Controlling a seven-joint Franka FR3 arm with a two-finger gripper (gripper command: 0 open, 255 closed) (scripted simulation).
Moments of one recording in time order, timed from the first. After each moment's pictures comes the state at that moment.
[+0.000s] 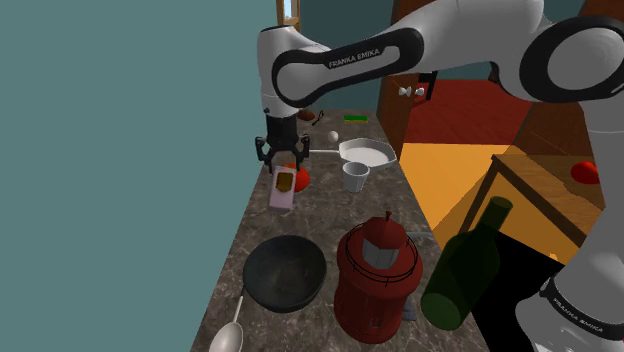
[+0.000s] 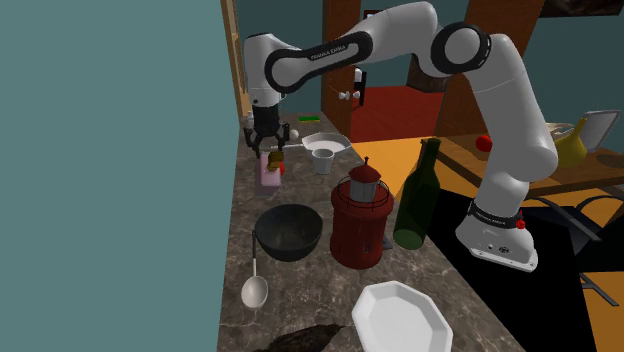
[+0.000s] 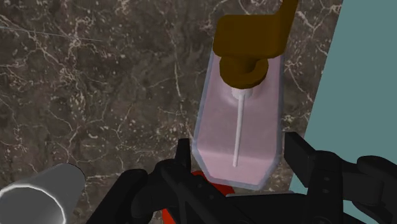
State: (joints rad) arm 0.16 0.59 0.37 -1.32 -0.19 1.87 1.05
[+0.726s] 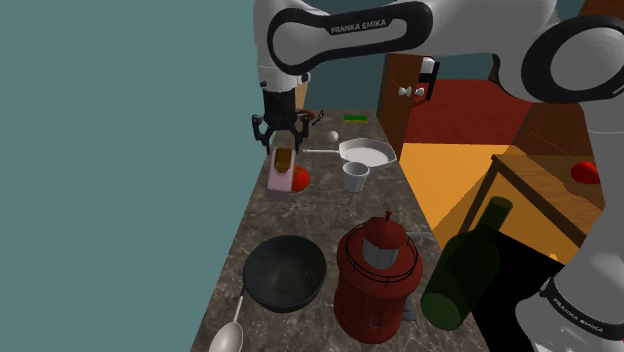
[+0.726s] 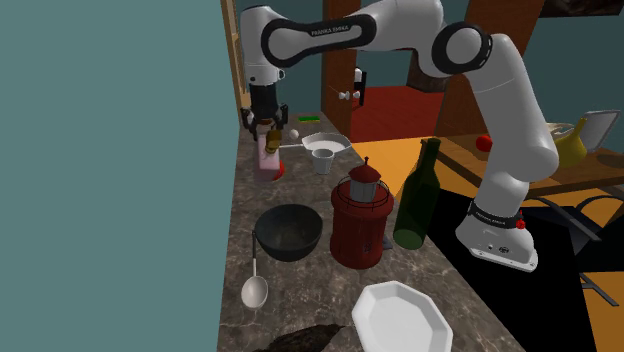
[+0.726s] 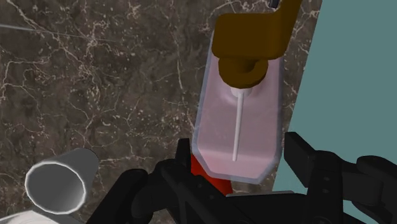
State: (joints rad) arm 0.18 0.59 0.37 -1.17 -0.19 1.72 1.04
